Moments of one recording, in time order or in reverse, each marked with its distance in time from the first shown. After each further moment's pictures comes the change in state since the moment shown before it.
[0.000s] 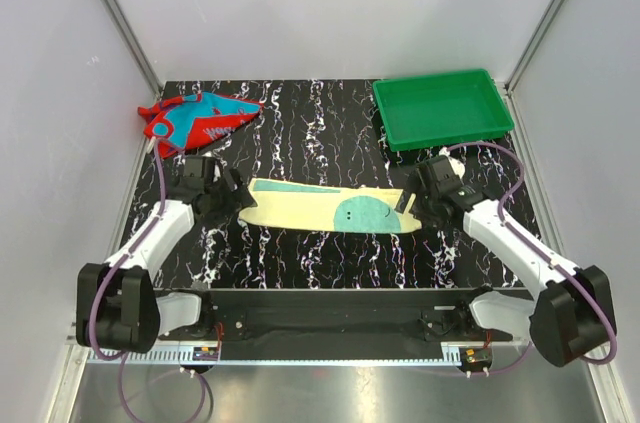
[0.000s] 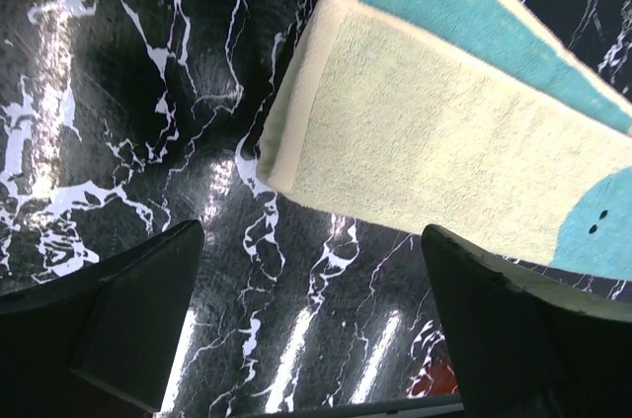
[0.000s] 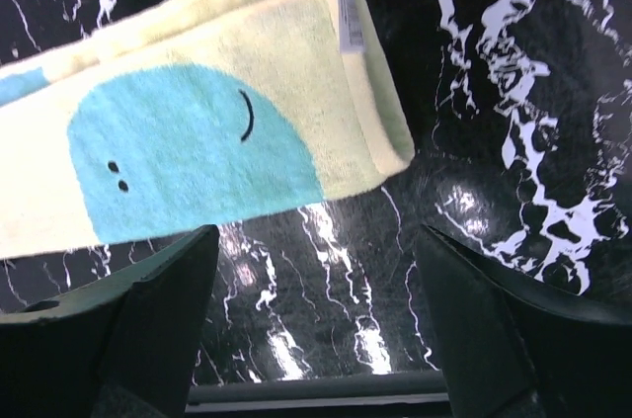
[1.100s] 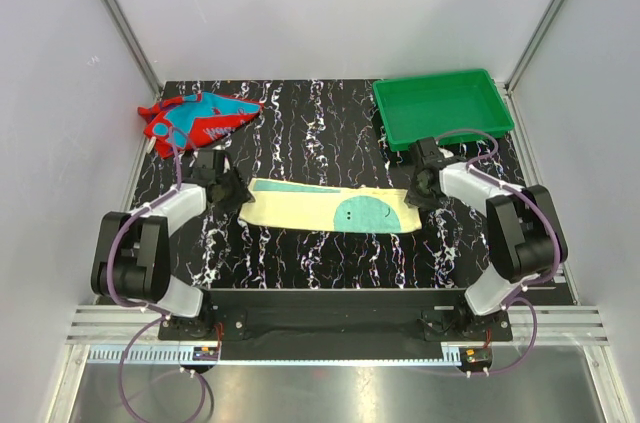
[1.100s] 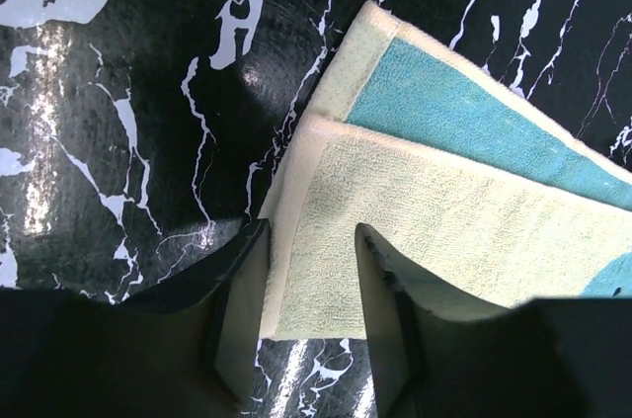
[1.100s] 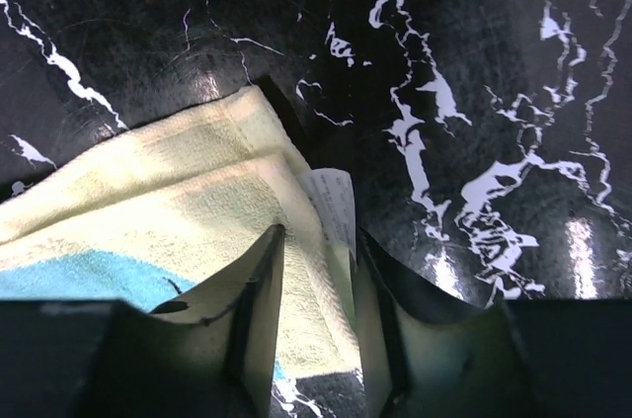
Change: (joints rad) left arm 0.000 0.258 0.022 0.267 0.005 0.006; right arm -0.132 0.472 0.166 0.127 0.040 -0.143
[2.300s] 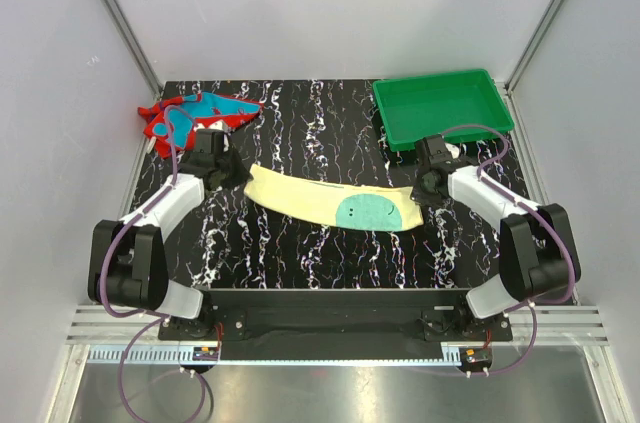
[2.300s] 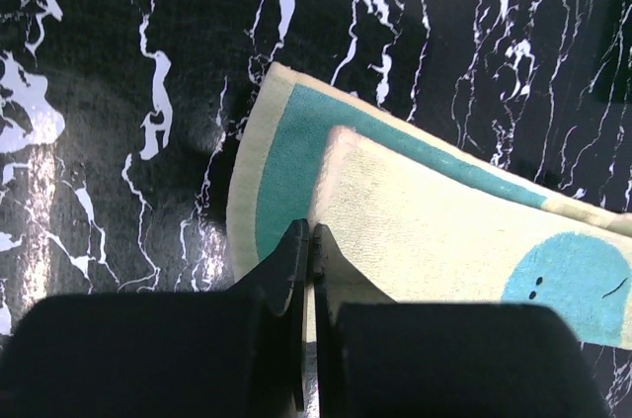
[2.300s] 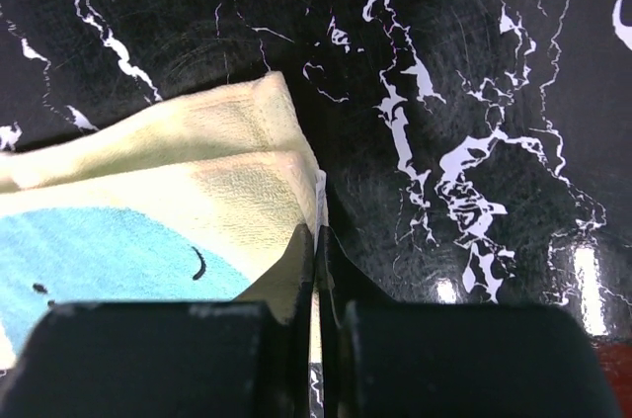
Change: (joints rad) left arm -0.030 -0.045 0.129 -0.015 0.005 0.035; right arm 0.000 -0.095 0.001 -0.039 0.002 -0.020
